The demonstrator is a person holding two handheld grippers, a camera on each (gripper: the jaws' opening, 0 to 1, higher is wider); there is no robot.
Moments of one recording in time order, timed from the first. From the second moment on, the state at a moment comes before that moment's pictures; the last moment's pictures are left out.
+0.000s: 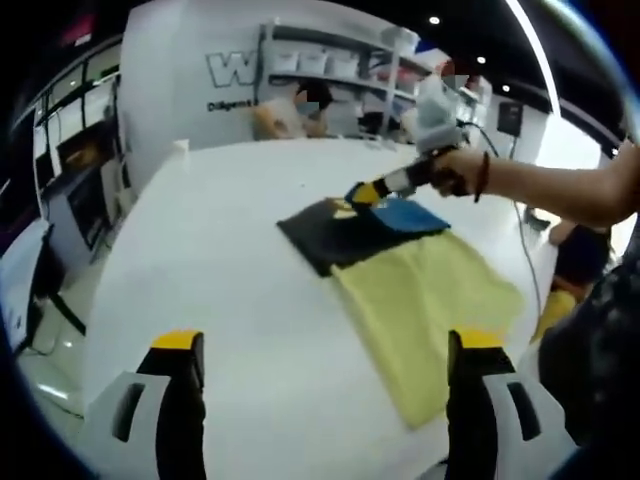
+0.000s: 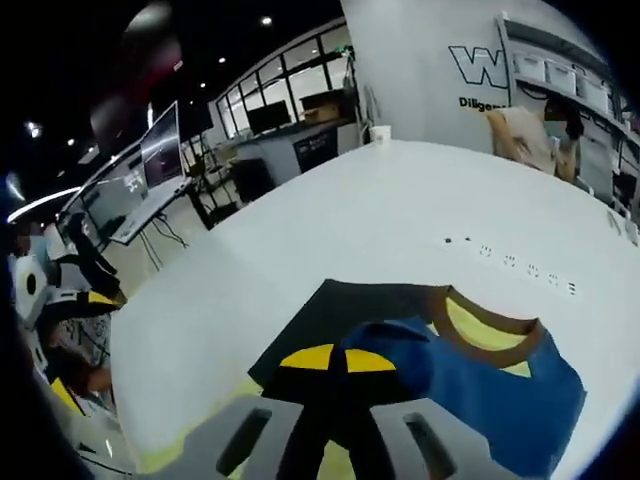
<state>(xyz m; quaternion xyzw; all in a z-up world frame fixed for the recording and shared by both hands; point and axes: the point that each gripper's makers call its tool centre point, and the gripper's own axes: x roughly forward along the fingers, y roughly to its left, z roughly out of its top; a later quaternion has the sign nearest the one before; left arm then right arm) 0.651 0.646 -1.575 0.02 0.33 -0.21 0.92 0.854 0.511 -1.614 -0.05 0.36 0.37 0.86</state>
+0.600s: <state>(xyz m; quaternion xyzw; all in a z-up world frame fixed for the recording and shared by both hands) 0.647 0.655 -1.576 0.02 0.33 -0.19 0.92 0.837 0.535 -1.648 -0.10 0.38 0.42 0.82</state>
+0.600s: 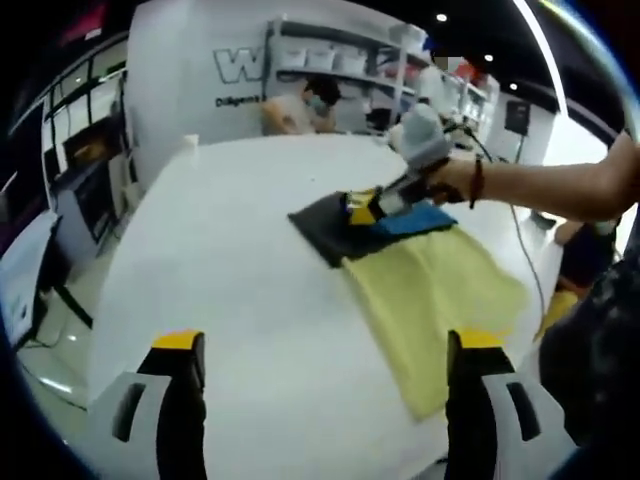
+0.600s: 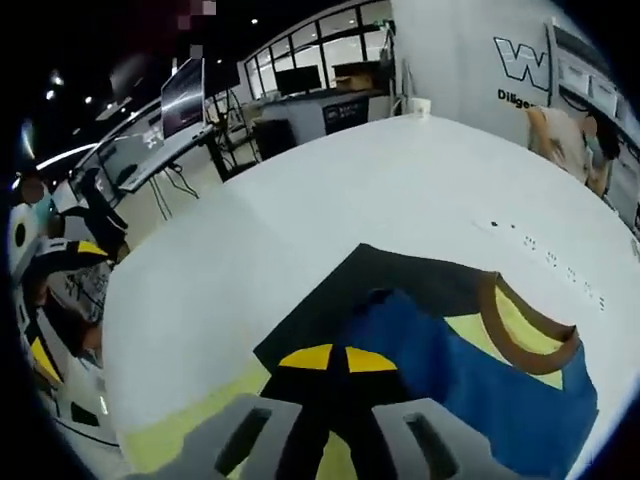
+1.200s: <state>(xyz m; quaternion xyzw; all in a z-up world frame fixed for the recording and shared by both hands) 0.660 0.640 -1.575 0.03 0.31 -0.20 0.93 0.837 0.503 -1.623 -0.06 0.34 0.41 0.84</state>
